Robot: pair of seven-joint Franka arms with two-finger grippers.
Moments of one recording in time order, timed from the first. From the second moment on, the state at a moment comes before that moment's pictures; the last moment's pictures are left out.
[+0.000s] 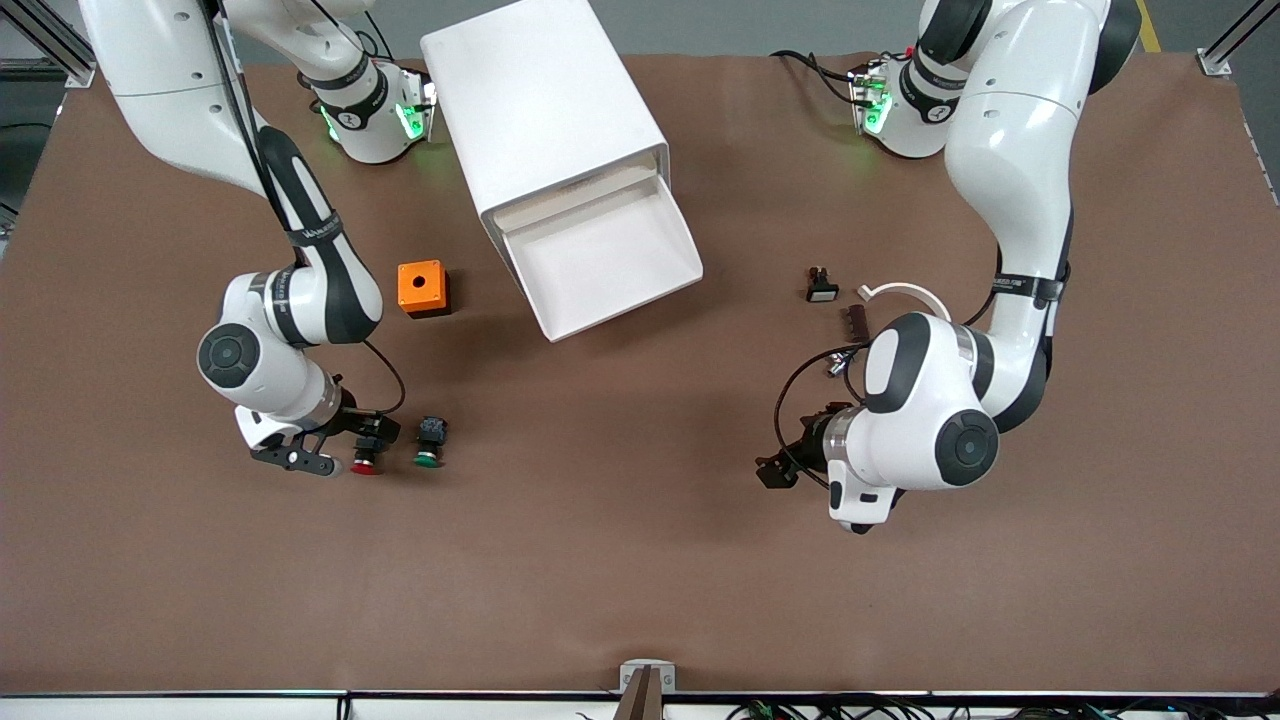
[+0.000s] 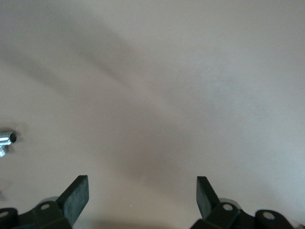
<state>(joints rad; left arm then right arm) -0.36 0.81 -0.01 -1.16 -0.35 1.90 -0.93 0.18 0.52 -0.06 -1.95 0.06 2.48 0.33</state>
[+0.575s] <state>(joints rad) -0.42 0.79 -0.01 -1.16 -0.20 1.96 -0.93 0.19 0.57 -0.06 -1.95 0.06 2.52 0.34</state>
